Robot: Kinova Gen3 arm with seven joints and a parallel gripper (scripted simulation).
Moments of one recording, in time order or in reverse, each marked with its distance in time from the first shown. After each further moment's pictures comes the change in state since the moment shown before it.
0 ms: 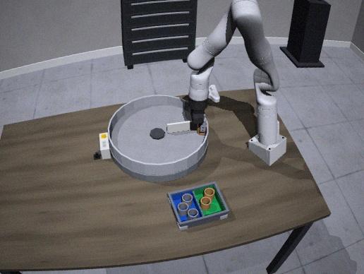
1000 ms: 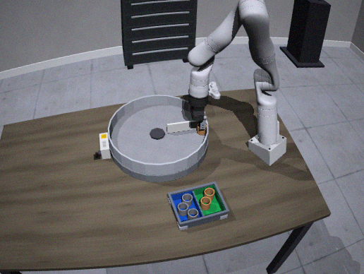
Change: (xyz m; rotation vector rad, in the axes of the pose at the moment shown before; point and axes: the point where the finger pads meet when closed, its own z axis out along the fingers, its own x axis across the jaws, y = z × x) arm 0.004 0.002 -0.017 -0.007 0.002 -0.012
